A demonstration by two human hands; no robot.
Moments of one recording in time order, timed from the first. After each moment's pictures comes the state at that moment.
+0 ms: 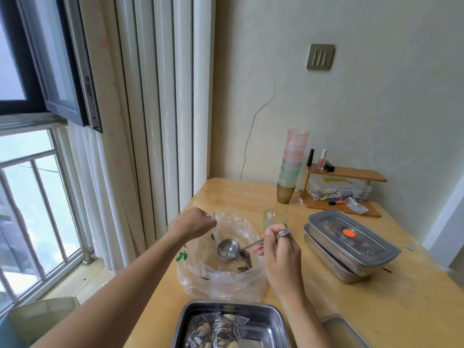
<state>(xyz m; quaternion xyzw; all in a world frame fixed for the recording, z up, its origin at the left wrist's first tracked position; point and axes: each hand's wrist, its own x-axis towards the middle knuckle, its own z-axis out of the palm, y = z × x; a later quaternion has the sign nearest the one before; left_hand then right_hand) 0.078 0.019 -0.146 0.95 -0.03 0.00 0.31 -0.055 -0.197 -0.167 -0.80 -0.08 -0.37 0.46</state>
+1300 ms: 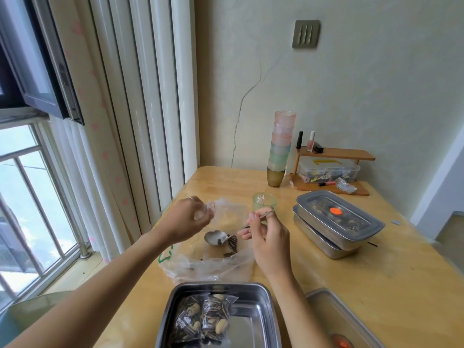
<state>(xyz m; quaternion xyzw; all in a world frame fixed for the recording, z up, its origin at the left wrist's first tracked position) 0.031 0.020 -0.140 0.92 -0.26 0.14 0.25 -0.061 -0.196 -0.169 -0.77 -0.09 -0.37 0.51</state>
